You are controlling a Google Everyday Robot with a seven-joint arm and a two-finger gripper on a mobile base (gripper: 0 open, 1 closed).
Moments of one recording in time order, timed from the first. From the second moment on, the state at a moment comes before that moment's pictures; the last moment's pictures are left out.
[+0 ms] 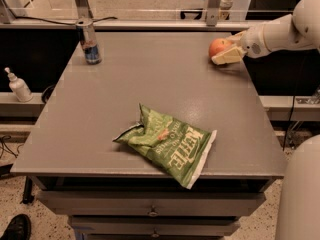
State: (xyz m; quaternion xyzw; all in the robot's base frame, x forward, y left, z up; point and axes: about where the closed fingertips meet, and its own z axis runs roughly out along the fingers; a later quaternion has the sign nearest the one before) arm 0.762 -0.221 0.853 -0.47 0.76 0.15 0.43
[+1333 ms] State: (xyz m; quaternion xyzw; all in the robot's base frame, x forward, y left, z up) arm 0.691 -0.191 0.898 -0.45 0.80 0.17 0.36
